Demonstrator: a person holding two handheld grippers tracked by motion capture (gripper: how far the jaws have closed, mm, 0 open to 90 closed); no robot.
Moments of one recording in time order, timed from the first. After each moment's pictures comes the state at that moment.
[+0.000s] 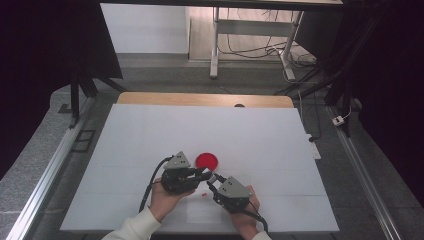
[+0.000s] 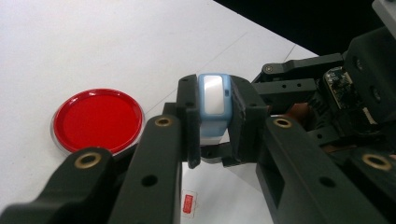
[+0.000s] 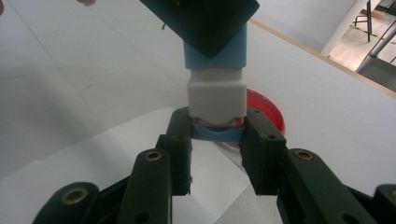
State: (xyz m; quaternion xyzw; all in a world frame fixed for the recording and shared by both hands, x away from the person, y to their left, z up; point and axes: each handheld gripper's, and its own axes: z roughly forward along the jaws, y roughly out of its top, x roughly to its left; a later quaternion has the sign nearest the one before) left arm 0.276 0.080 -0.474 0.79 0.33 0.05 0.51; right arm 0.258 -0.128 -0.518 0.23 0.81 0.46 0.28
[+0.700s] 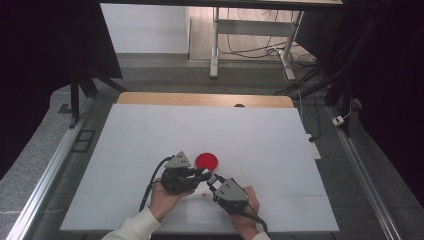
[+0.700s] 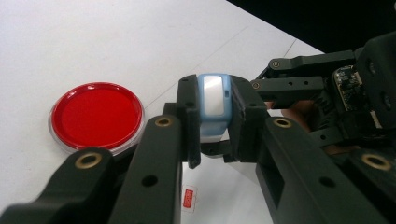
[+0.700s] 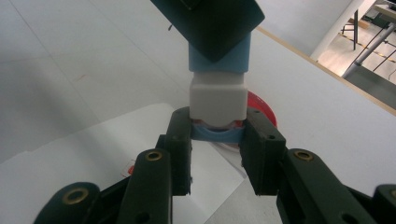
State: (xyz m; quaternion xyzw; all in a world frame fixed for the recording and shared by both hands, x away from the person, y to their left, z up) left arm 0.278 0.080 -0.475 0.80 0.33 0.04 0.50; right arm 0.254 -0.125 -0.519 0.21 0.82 0.44 0.31
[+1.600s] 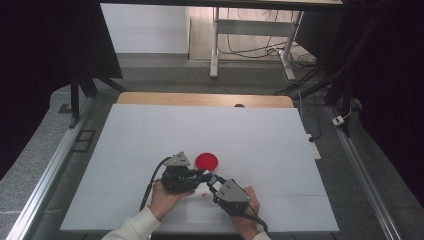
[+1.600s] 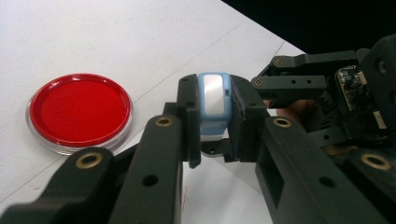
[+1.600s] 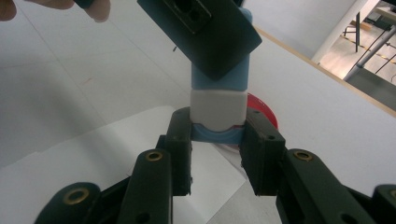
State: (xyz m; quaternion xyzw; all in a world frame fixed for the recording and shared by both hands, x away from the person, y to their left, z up) left arm 0.283 0.082 -0.481 0.79 0.34 0.00 0.51; right arm 0.250 -0.126 -0.516 0.21 0.82 0.44 0.31
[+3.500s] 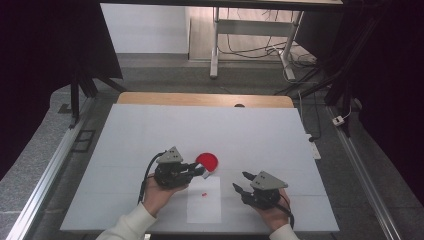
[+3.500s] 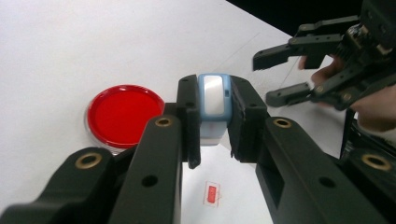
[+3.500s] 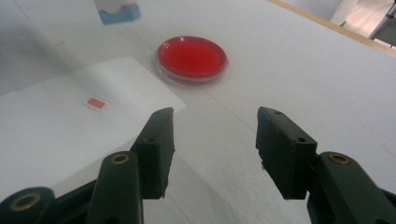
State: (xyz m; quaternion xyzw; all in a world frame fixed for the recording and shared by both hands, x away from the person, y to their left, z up) left arm 0.287 0.101 -0.472 0.79 0.34 0.05 0.51; right arm 0.274 -0.212 -0.506 0.26 0.83 0.44 0.23
